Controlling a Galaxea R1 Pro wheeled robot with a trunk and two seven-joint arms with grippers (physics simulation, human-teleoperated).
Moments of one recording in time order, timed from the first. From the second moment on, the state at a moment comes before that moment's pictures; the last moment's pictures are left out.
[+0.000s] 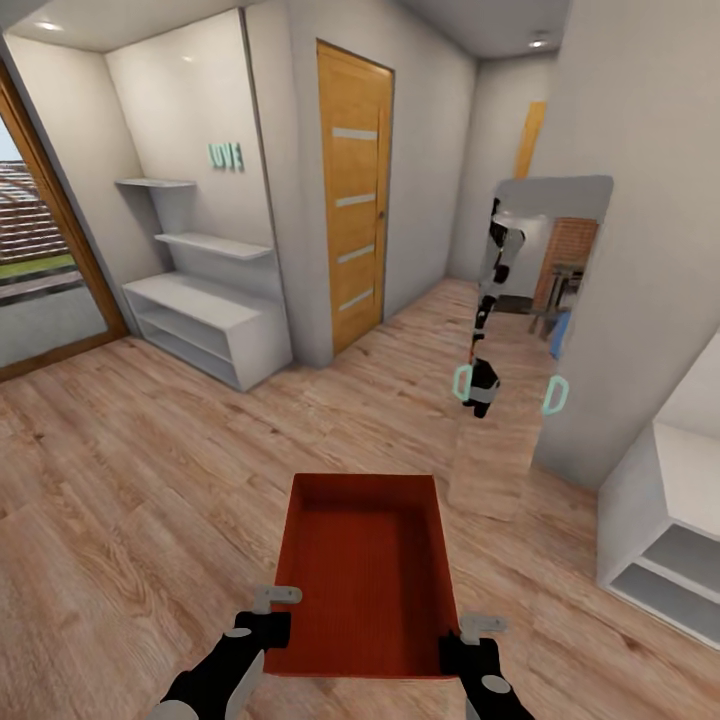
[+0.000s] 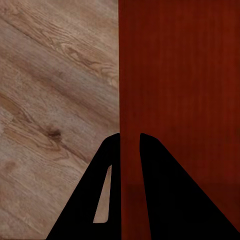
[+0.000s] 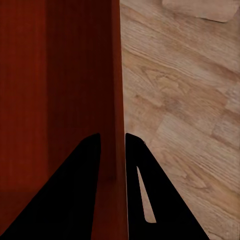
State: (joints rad) left arm -0.52 -0.11 0.00 -0.37 -0.05 0.12 0.09; right arm -0.40 0.11 -0.07 -0.43 0.09 -0.07 -0.13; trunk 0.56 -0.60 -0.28
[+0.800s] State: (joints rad) left arm -0.52 -0.11 0.00 -0.37 -0.05 0.12 0.09; right arm -0.40 0.12 -0.07 -0.43 0.09 -0.07 -0.13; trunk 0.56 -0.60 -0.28
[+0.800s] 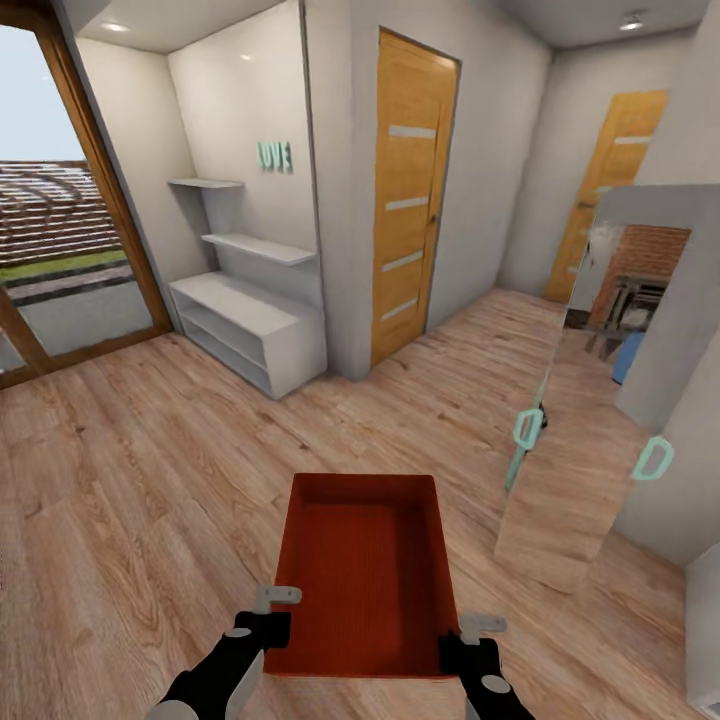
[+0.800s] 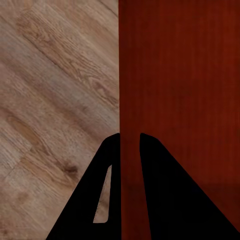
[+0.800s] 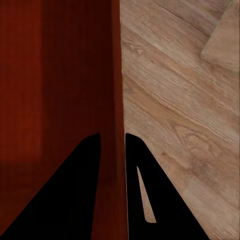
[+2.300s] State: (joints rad) left arm -0.52 -0.11 0.00 -0.37 -0.05 0.12 0.09; right arm -0.40 0.11 -0.07 -0.43 0.09 -0.07 -0.13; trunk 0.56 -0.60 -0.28
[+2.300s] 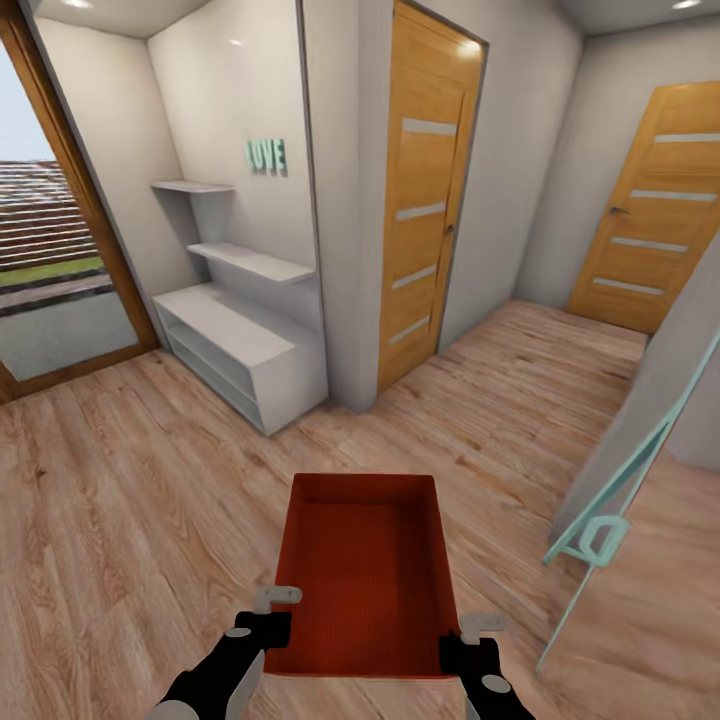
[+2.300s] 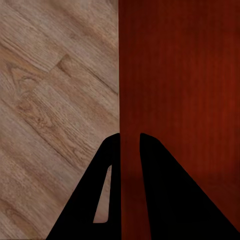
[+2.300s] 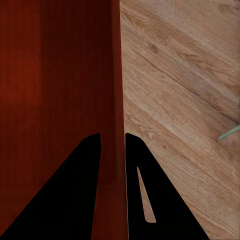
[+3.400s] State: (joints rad) left arm -0.52 -0.11 0.00 -0.37 -0.05 0.12 0.10; right arm -0.40 0.11 -0.07 -0.43 0.09 -0.07 -0.12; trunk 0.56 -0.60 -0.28
